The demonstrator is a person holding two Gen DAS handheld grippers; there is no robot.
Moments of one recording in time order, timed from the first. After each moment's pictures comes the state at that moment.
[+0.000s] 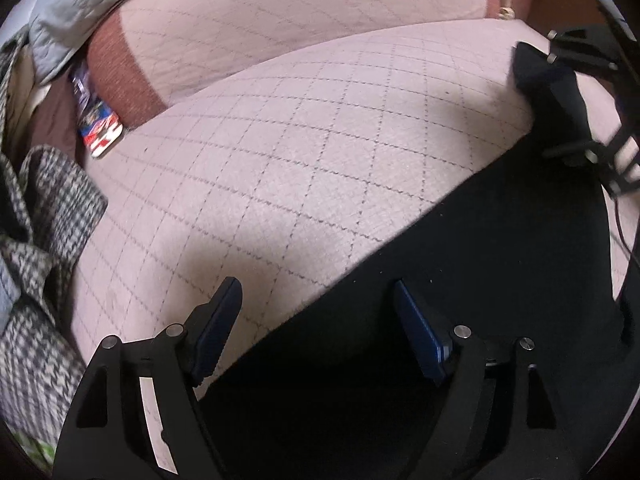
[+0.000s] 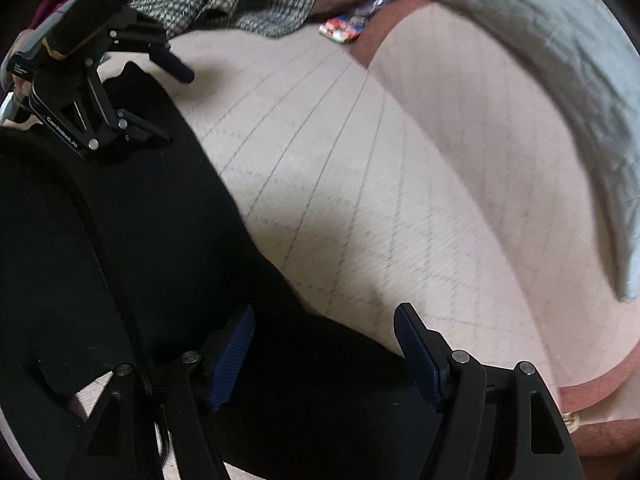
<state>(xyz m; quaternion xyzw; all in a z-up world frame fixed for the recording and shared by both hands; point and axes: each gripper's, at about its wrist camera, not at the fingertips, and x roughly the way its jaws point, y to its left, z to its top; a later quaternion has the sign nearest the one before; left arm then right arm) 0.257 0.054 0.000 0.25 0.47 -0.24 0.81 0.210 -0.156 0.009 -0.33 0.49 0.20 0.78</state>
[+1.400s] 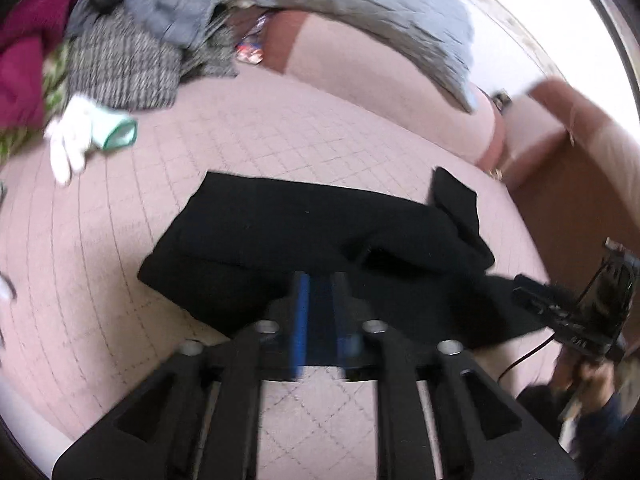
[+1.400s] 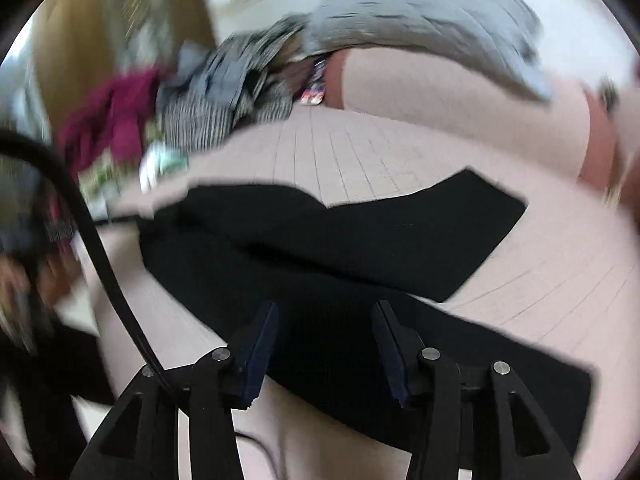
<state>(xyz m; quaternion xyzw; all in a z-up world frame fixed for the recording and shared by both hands) -0.011 0.151 0.064 -0.15 0.44 -0.13 0.87 -0.049 -0.155 0.076 -0.01 0.43 0.14 0.89</state>
